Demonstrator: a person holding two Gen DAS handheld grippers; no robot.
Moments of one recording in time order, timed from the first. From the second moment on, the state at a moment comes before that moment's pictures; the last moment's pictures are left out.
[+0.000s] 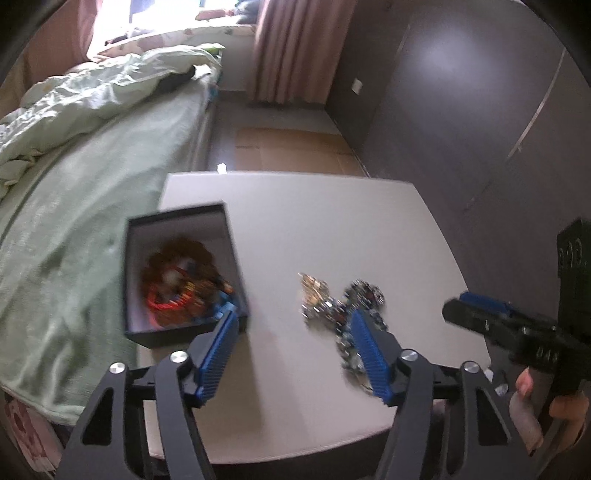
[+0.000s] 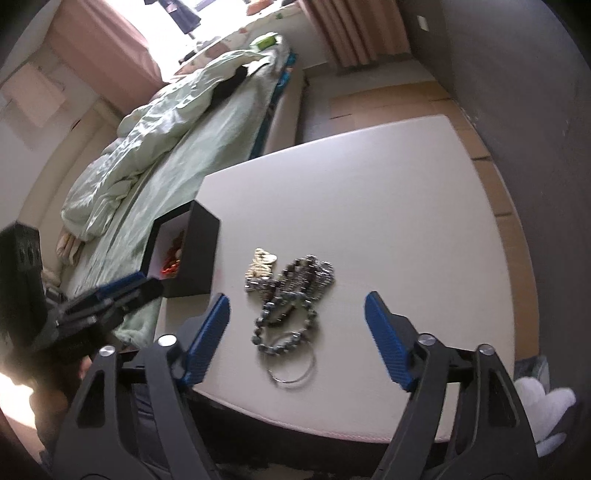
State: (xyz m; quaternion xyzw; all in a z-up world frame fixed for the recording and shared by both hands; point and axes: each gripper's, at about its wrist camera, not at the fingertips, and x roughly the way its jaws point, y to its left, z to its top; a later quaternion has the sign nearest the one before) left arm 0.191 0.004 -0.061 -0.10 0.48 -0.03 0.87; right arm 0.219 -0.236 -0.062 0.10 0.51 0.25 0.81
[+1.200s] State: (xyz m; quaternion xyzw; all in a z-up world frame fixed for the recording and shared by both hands) left arm 0.186 -0.025 -0.107 -0.15 0.49 -0.10 0.85; right arm 0.170 -0.216 -0.106 0.01 0.52 0.21 0.83
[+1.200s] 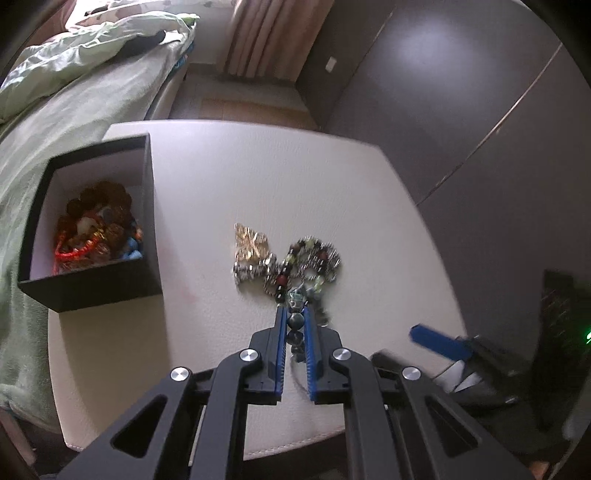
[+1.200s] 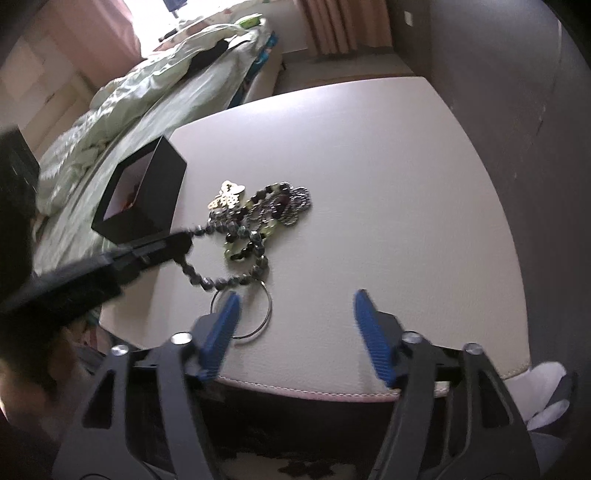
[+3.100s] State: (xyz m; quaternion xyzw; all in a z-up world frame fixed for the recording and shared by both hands) left arm 0.193 0.073 -0.016 -0.14 0.41 -0.03 0.90; right arm 0.175 -0.180 -0.064 0.05 0.42 0.23 0.88
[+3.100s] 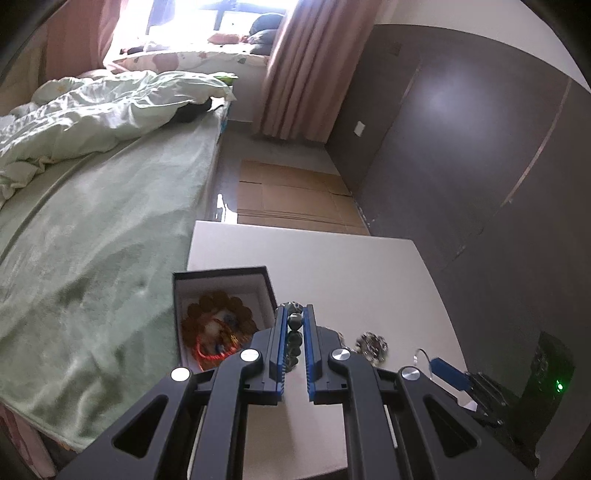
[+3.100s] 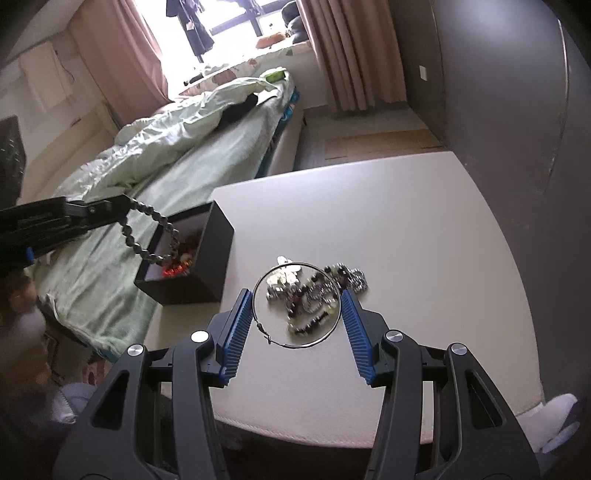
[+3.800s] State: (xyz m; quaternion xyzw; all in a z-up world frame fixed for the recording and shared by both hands) left arm 0.219 0.112 -0.052 -0.16 0.41 0.01 0.90; right arm 0.202 -0.146 -0.057 0.04 0.42 0.27 0.87
